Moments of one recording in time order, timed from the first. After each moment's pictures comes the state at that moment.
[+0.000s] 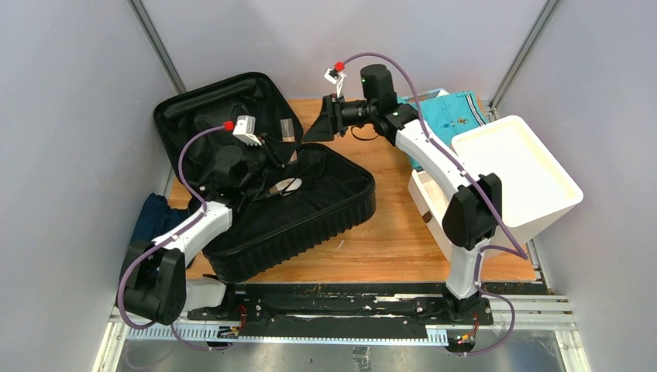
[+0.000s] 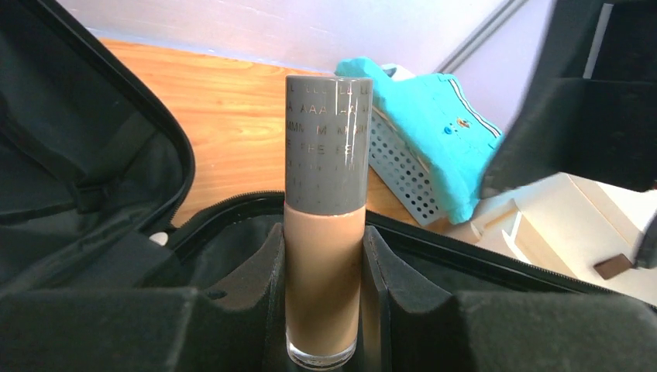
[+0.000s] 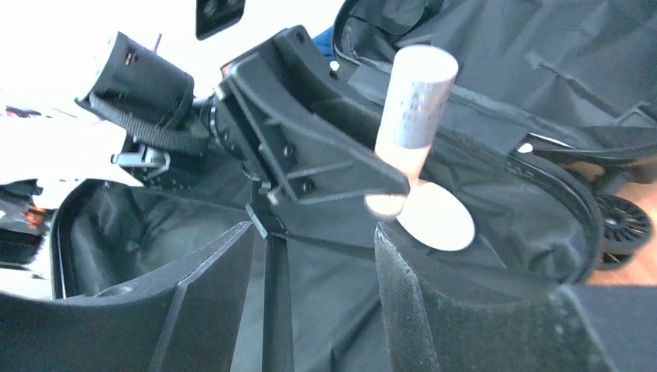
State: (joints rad) left arm -0.27 1.26 0.66 0.61 0.25 -0.57; right arm 0.52 1.86 1.84 -0.33 -0.97 0.31
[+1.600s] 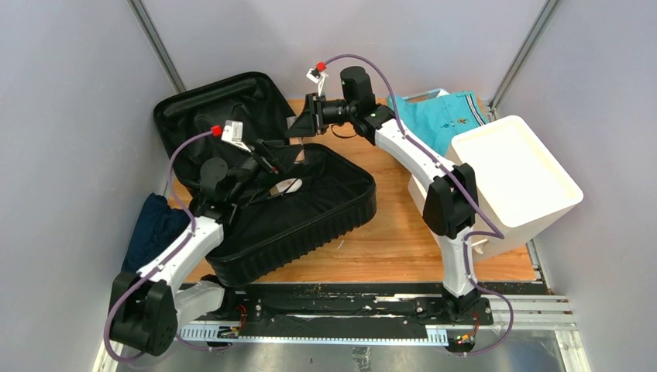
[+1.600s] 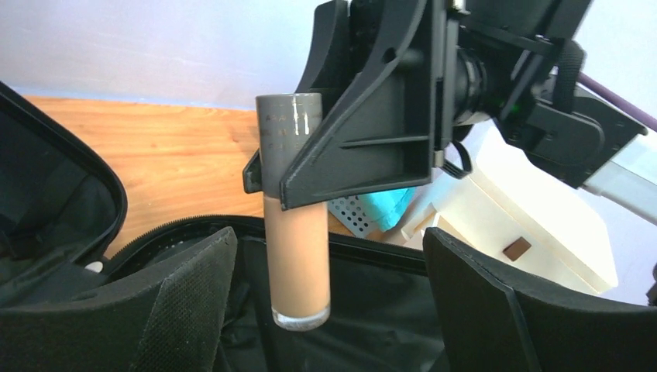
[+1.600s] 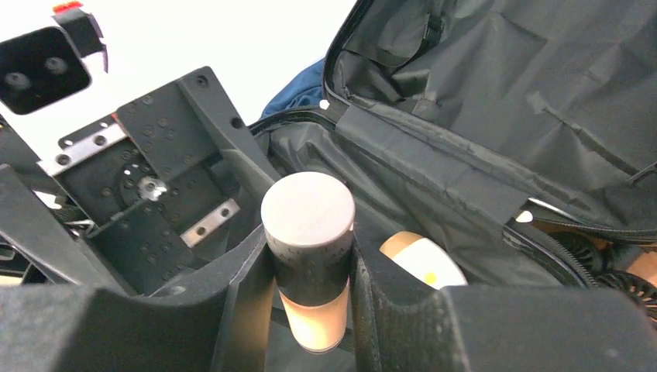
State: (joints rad) left arm -0.27 1.09 0.59 0.69 0.36 -0.65; right arm 0.59 2.06 1.97 -0.15 -0.92 0.47
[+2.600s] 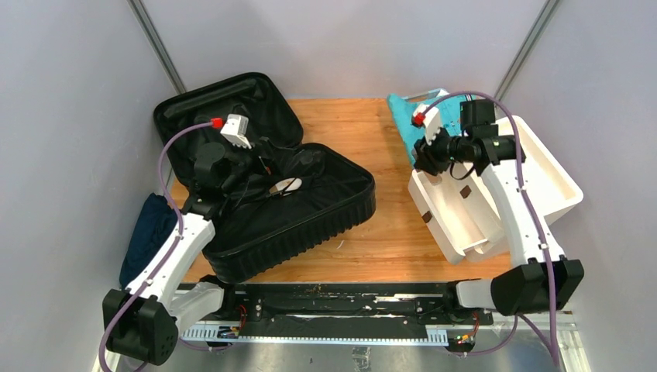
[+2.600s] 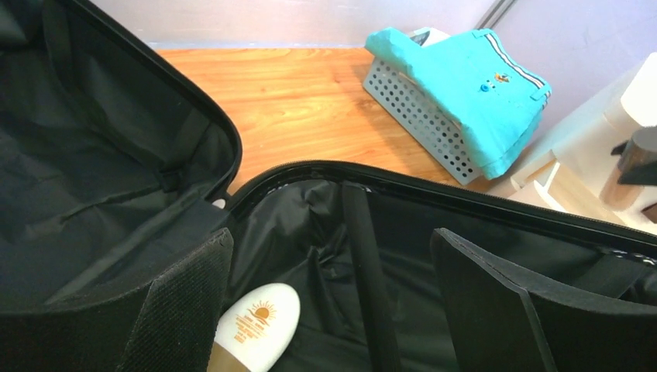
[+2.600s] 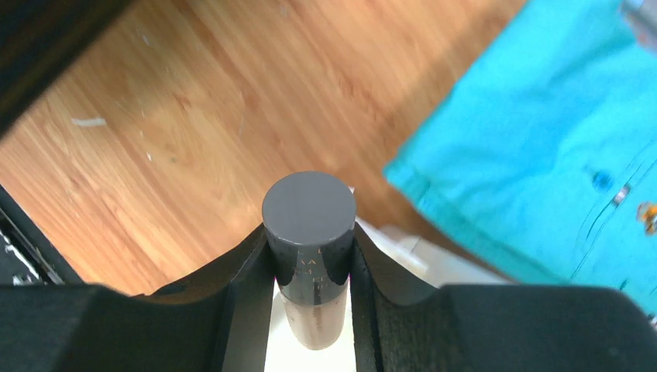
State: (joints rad) left arm -0.23 1.00 0.75 0.18 0.31 -0.34; right arm 0.13 1.33 1.45 -0.92 -0.58 -0.68
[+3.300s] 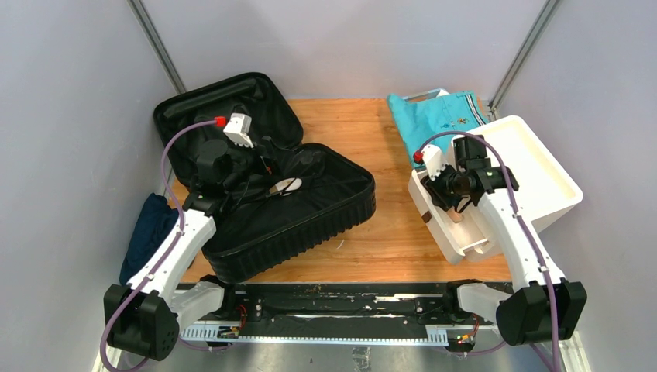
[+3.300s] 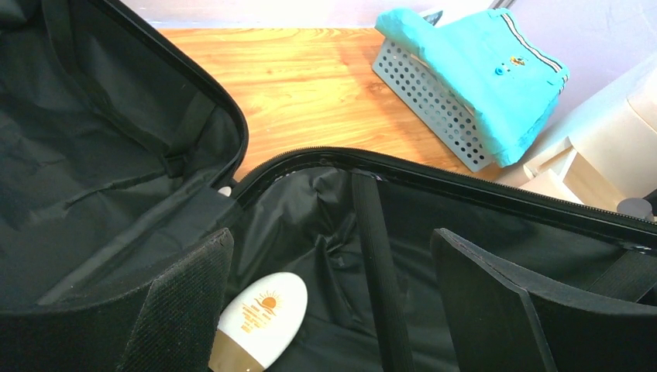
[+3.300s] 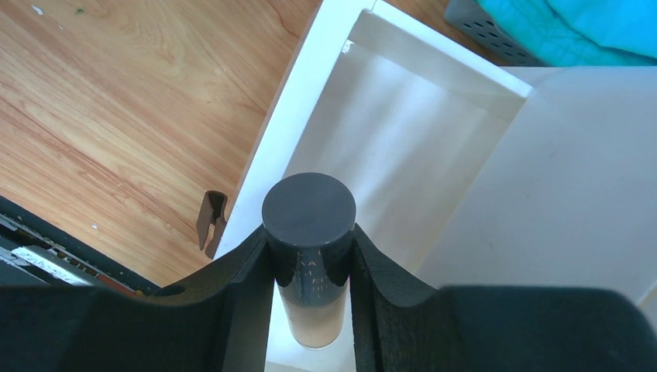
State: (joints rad) left arm -0.22 1.04 0.77 0.12 0.31 -0.32; right arm 0.12 1.14 1.08 -0.95 -0.21 -0.67
